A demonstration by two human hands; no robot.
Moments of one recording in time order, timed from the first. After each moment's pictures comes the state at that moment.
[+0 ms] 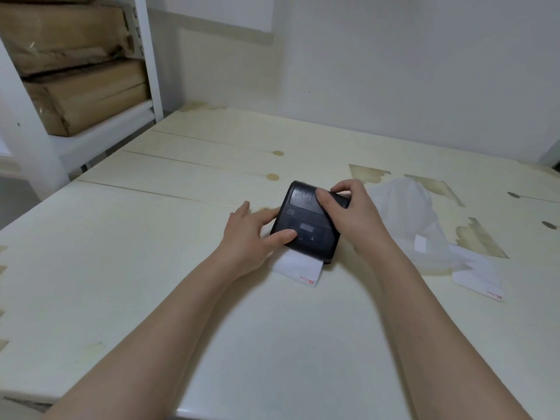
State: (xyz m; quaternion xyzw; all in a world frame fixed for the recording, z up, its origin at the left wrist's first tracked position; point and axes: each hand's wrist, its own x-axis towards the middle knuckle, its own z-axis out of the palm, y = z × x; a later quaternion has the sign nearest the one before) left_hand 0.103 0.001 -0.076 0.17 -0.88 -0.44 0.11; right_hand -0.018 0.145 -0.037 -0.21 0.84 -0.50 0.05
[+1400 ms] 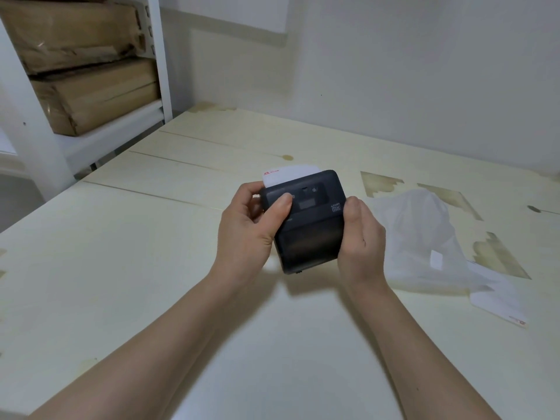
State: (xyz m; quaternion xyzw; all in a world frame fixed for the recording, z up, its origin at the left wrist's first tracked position) left_hand 0.105 0.012 -0.056 0.15 -0.61 -0.68 0.37; right_hand 0.015 0.134 -0.055 -0.30 0.73 -0.60 -0.11
